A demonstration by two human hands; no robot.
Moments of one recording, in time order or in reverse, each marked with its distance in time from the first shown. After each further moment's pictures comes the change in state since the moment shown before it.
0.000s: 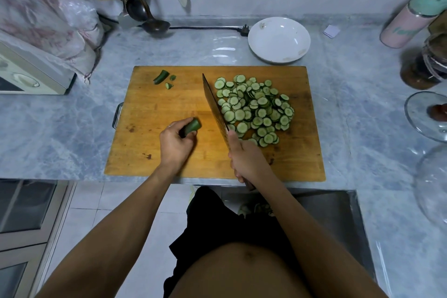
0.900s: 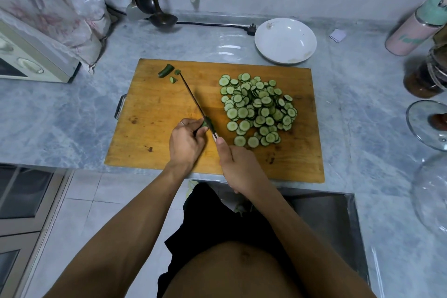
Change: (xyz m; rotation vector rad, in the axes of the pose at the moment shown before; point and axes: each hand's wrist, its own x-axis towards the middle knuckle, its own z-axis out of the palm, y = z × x) left_hand -0.015 0.014 0.011 0.165 -0.026 0.044; right_hand -0.032 -0.011 0.015 -0.236 0.004 -0.170
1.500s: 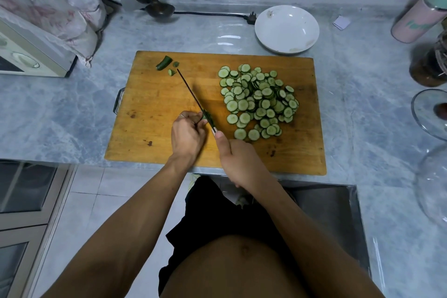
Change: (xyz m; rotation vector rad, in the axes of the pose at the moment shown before) left_hand 0.002 0.008 0.002 0.043 0.011 -0.085; right_hand 0.005 0.003 0.001 -0.054 -0.033 0.004
